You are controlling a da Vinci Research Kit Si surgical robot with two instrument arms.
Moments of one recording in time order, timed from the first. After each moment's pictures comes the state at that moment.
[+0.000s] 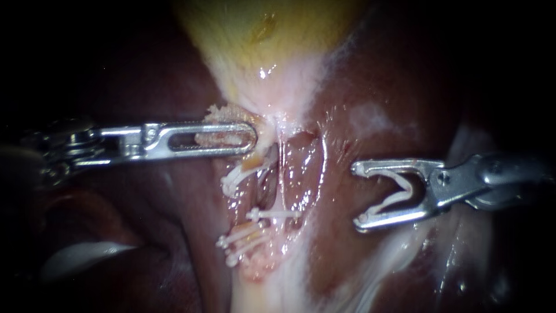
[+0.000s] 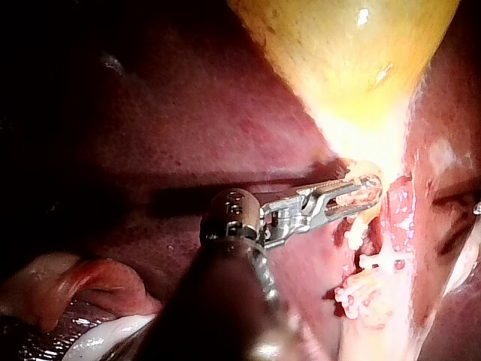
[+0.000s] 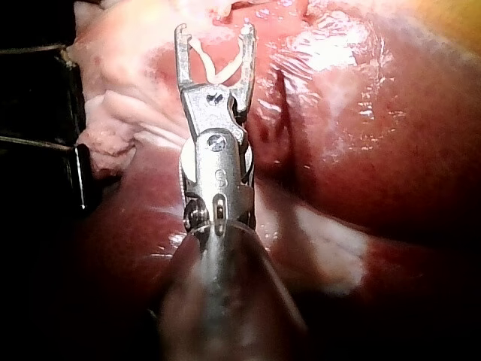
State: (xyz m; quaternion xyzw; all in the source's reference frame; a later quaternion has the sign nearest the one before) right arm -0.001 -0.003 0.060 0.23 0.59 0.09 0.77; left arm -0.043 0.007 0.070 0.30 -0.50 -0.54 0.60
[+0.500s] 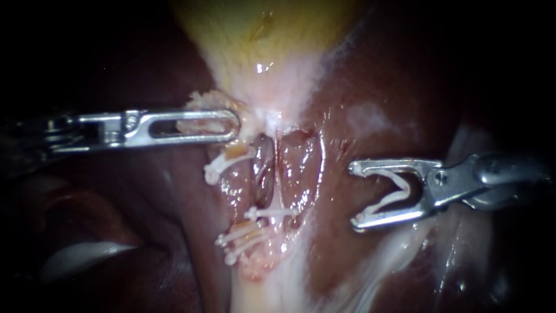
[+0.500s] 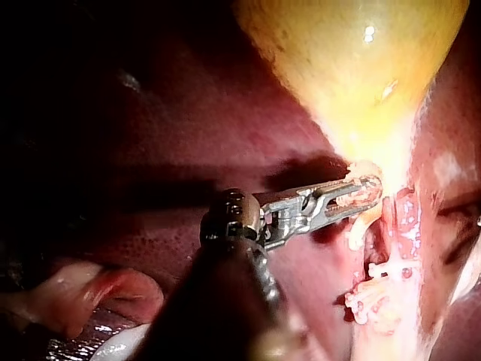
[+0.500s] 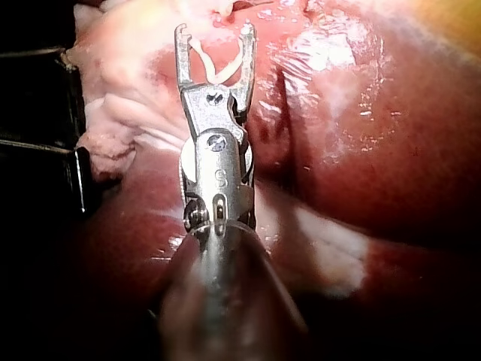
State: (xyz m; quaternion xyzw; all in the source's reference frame) right arm -0.001 -0.003 0.060 0.22 0.59 0.09 0.77; left arm -0.037 0.010 0.066 0.30 -0.50 -0.56 0.59
